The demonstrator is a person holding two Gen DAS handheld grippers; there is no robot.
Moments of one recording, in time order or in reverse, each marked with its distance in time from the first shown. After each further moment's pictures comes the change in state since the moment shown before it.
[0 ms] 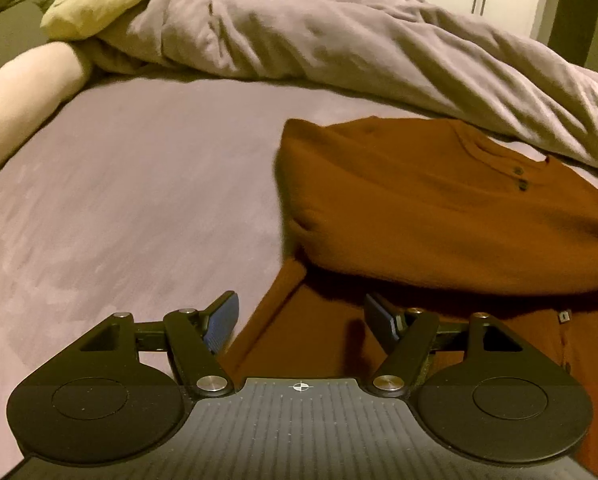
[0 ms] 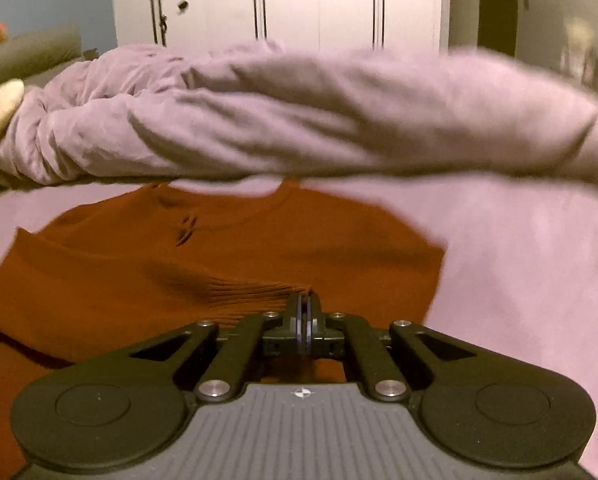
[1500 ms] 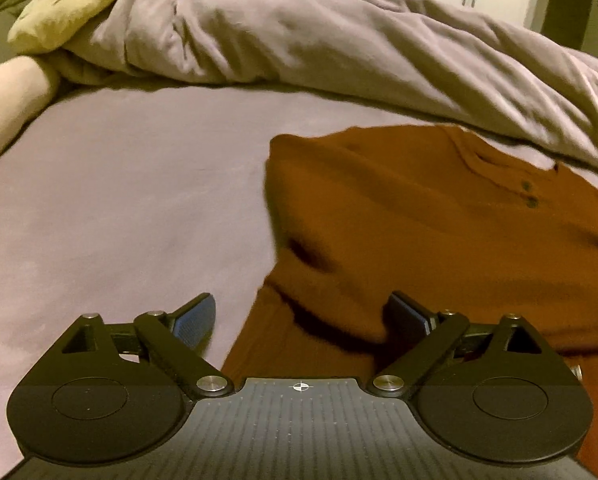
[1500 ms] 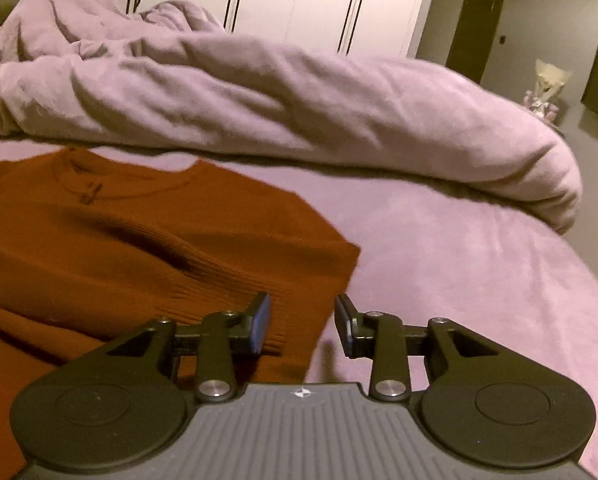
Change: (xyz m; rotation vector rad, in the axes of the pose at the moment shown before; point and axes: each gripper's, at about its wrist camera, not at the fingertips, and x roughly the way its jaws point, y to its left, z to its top) left arm 0.043 -0.019 0.027 0.041 0.011 -0.020; right arm 0.024 -0.035 -0.023 -0.035 0.018 -0.117
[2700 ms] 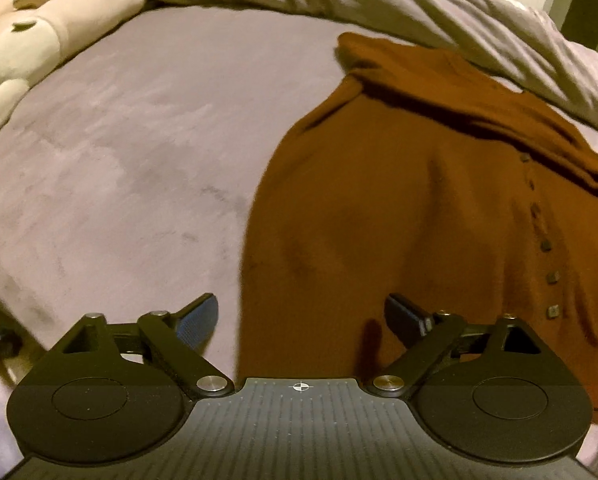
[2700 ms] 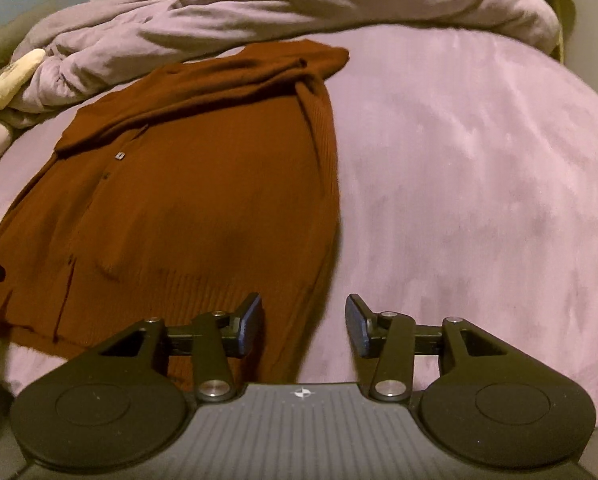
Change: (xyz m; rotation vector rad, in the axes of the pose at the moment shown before) left arm -0.137 0.052 -0.165 -0.118 0.103 0.007; right arm -0.177 -0.046 -0.163 0.245 0.282 0.237
